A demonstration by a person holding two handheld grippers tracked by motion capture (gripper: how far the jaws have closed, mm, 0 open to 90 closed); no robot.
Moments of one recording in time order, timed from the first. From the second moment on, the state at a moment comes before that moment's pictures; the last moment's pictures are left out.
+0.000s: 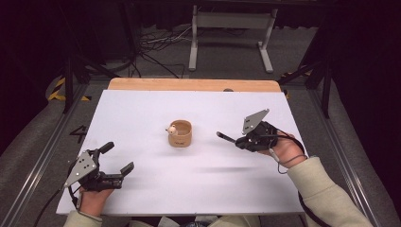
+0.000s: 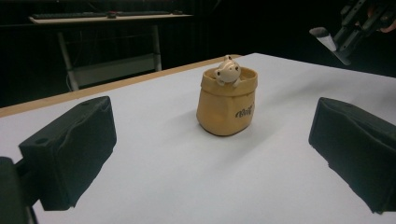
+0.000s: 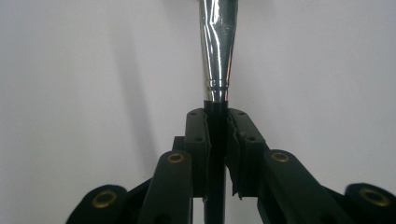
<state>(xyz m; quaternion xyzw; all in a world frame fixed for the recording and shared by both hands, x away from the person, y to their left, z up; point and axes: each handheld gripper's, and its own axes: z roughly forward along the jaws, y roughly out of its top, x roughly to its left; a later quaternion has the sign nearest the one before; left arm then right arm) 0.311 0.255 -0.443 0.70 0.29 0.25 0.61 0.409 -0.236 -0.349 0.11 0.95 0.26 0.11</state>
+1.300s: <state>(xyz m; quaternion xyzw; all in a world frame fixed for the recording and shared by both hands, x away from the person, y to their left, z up) 0.312 0.258 -0.445 0.69 0.31 0.25 0.60 0.374 -0.240 -0.361 0.18 0.77 0.59 0.17</state>
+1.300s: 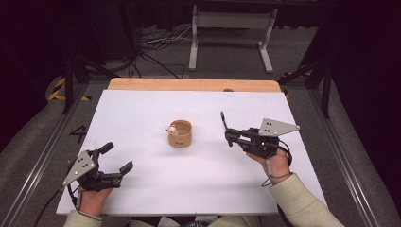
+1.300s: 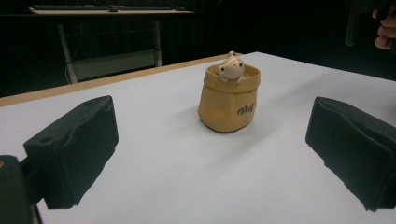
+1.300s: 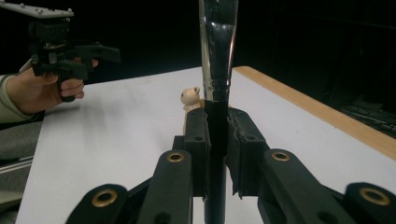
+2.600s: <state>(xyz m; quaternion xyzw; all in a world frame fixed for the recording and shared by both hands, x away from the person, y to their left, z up) 0.313 0.259 -0.446 0.69 0.31 0.24 0.60 0.399 -0.196 -0.376 0.17 0.71 0.65 0.20</state>
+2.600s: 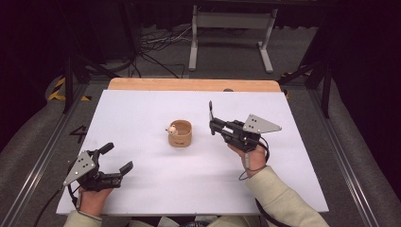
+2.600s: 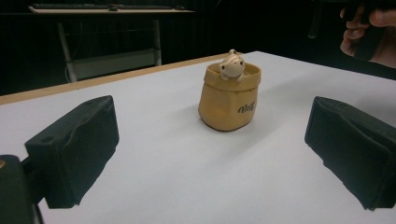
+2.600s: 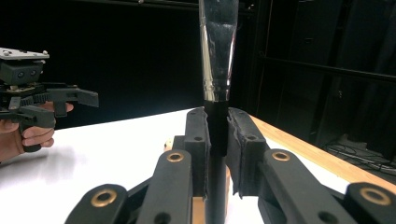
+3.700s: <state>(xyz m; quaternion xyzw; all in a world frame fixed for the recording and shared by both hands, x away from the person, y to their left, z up) 0.314 0.260 -0.448 0.69 0.31 0.24 0.61 0.439 -0.138 -0.381 0.15 0.74 0.63 0.20</state>
